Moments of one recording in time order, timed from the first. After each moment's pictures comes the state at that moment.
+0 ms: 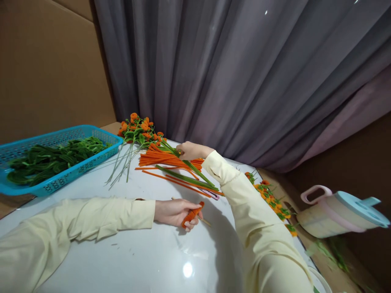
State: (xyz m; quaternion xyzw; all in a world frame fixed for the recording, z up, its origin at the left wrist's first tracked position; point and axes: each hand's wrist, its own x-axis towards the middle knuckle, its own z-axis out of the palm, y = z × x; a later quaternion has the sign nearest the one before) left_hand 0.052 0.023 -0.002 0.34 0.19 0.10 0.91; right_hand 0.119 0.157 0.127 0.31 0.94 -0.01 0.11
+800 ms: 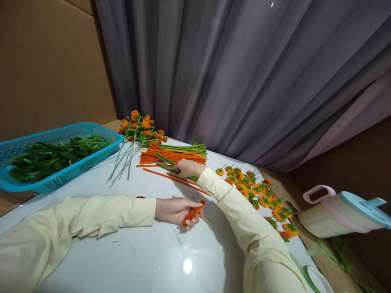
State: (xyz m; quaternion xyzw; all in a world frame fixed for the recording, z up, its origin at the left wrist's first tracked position) left_hand 0.052 0.024 -0.002 0.34 0.20 0.10 0.91; right_hand 0.123 0.140 0.058 0.31 0.94 -0.02 0.13
